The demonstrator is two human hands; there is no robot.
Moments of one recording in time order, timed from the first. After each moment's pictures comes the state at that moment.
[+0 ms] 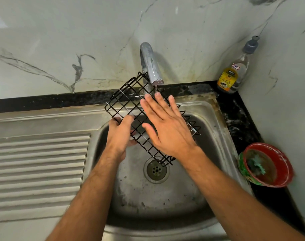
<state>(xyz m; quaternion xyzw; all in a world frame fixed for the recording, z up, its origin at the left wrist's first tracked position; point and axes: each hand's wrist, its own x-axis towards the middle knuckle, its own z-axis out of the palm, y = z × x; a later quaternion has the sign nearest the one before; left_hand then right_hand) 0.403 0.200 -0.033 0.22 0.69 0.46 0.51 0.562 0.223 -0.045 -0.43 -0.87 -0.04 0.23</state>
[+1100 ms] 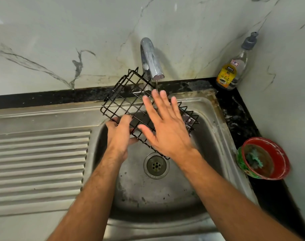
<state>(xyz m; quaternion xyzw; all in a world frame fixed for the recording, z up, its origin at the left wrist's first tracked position) 0.405 0.190 -0.041 0.18 0.68 0.50 0.50 0.554 0.207 -0.047 -0.48 -0.85 -0.02 0.22</state>
